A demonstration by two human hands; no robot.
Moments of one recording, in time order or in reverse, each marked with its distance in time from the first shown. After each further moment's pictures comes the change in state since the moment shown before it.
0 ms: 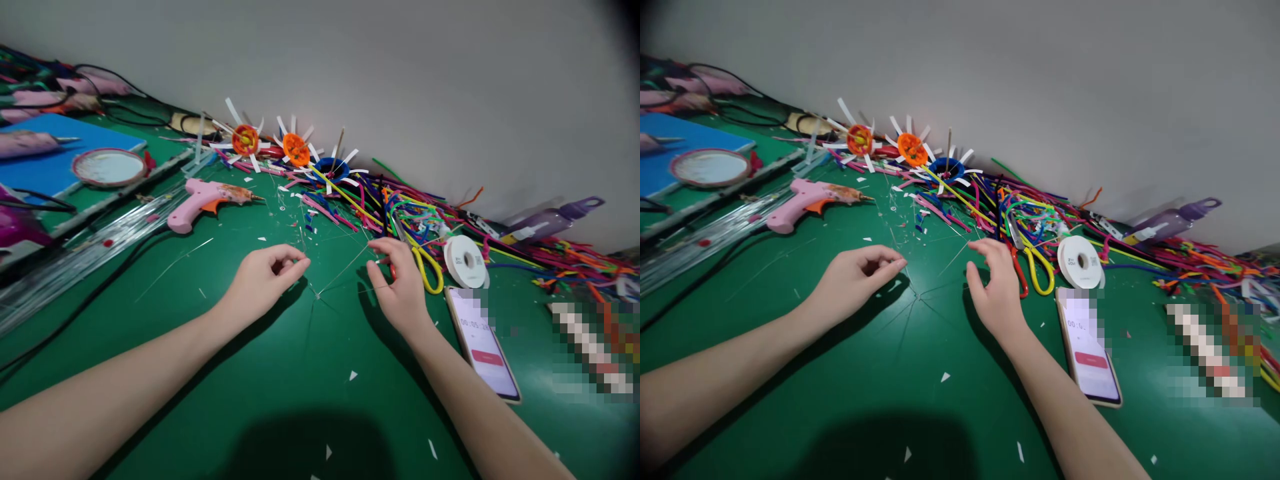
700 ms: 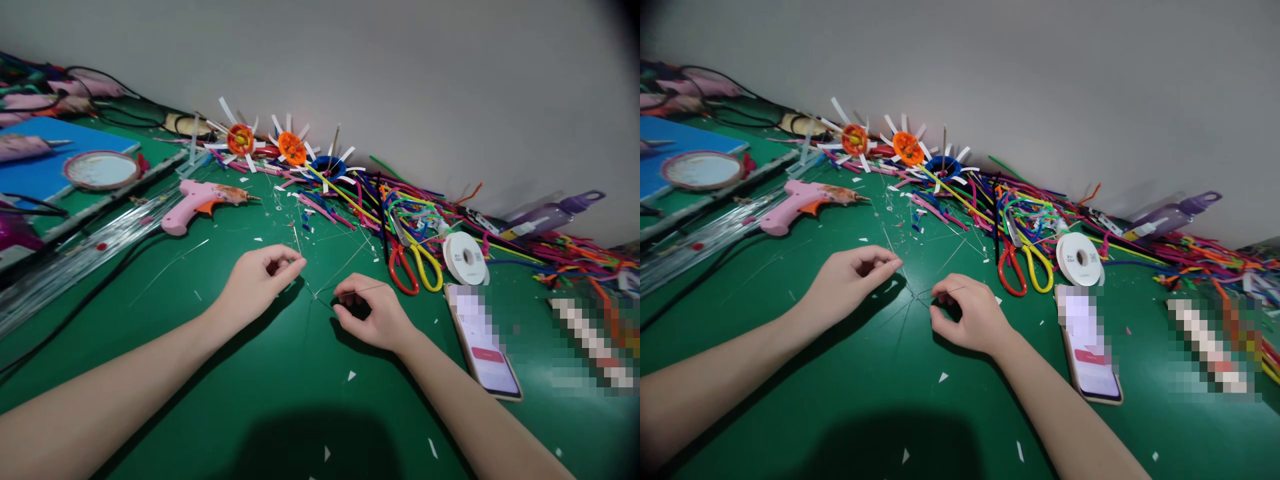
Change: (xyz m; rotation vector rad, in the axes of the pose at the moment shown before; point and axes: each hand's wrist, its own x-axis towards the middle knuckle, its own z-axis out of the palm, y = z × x) left_hand 0.000 0.000 0.000 0.038 0.009 0.037; right_hand -0.018 -0.015 0.008 0.183 -0.405 -0.117
